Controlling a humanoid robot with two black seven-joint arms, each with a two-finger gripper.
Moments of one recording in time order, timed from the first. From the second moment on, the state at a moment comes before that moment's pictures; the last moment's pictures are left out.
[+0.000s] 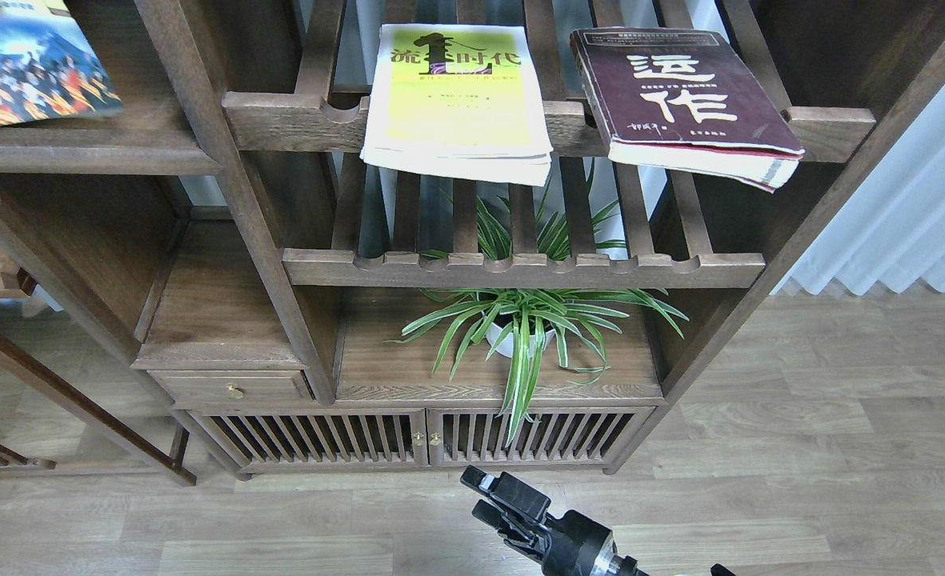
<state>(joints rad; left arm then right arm) -1.21 0.99 -0.50 -0.80 -0.43 -0.49 0.49 -0.07 0.02 0.94 0.89 0.13 0.58 -0.43</state>
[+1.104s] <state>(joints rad) -1.29 0.65 -0.53 -0.41 -0.43 -0.49 0.49 -0.10 0.02 0.94 0.89 0.13 0.58 -0.43</state>
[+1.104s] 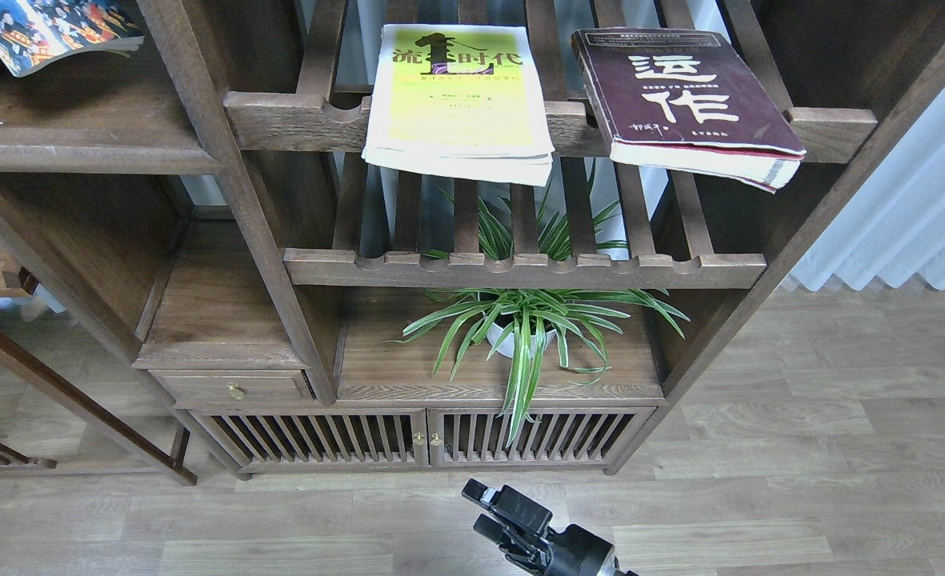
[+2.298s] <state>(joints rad) -1.32 0.65 -0.68 -0.78 -0.44 -0.49 0.49 -0.09 0.02 0.93 0.87 0.13 0.58 -0.43</state>
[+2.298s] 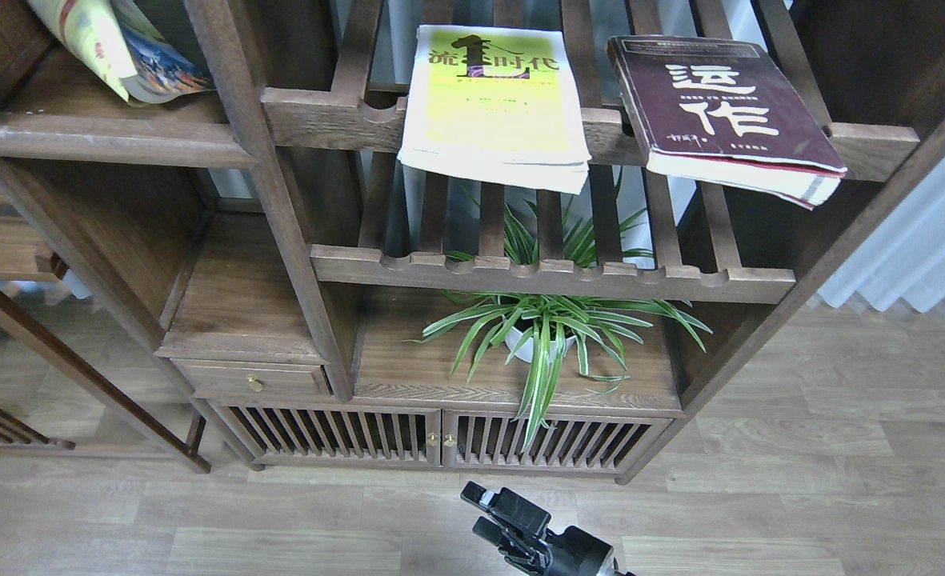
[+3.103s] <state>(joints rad) -1.17 0.88 -0.67 -0.86 -0.44 -0.49 0.49 -0.09 0.02 0.93 0.84 0.13 0.58 -0.43</state>
